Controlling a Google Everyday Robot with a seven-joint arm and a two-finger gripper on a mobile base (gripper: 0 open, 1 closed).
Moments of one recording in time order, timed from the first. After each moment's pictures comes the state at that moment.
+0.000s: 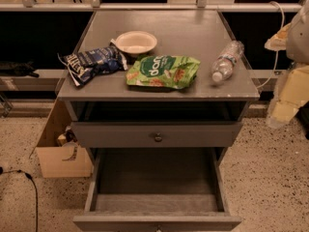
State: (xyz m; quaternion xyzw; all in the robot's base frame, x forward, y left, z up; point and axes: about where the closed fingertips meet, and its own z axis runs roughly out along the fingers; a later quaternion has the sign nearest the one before) arm 0.438 -0.217 0.976 -0.60 0.78 -0.03 0.16
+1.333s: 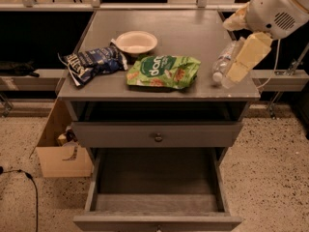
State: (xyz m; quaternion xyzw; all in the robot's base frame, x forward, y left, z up) arm 0.521 -0.157 0.985 -0.62 0.74 0.09 0.26
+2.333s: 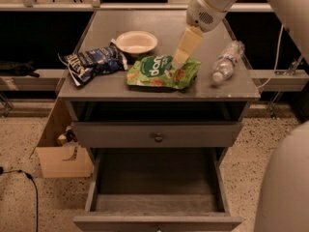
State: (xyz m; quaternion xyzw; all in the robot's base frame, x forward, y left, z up) arm 0.662 -0.081 0.930 -0.60 0.76 0.08 0.24
